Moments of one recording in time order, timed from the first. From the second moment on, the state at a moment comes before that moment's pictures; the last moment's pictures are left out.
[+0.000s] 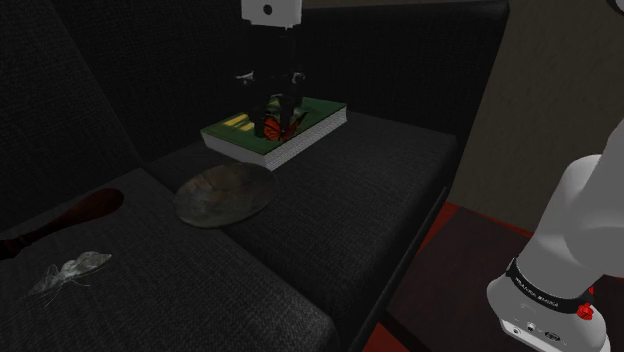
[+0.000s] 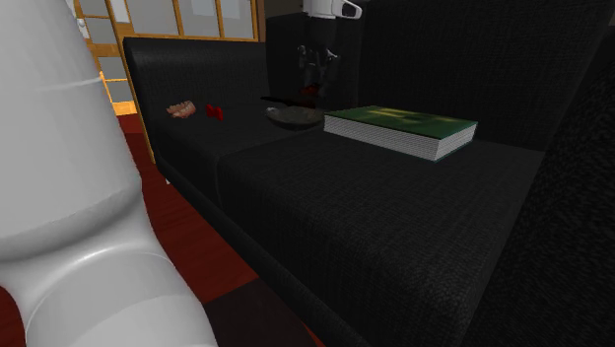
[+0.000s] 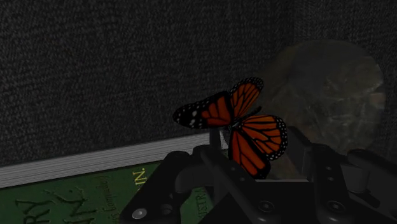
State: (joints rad) arm 0.21 -0.05 0.35 -1.67 0.17 1.72 0.46
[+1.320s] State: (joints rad) arm 0.36 0.27 0.43 -1.43 0.02 1.81 0.69
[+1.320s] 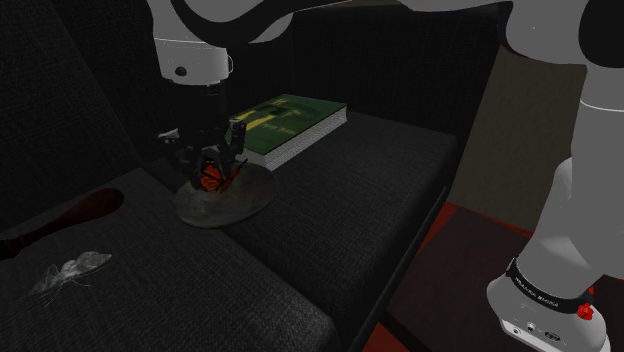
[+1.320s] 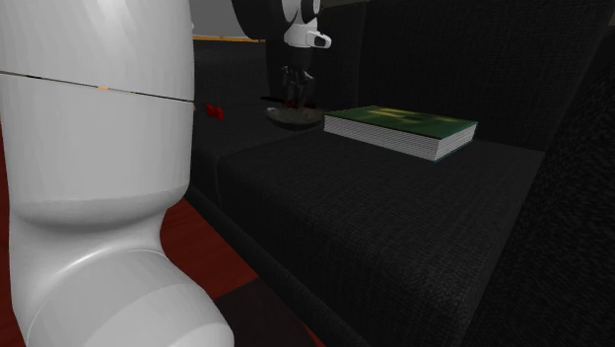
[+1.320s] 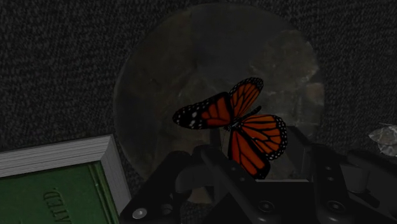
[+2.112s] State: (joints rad) arm 0.36 0.27 0.43 -1.46 0.02 1.84 0.68
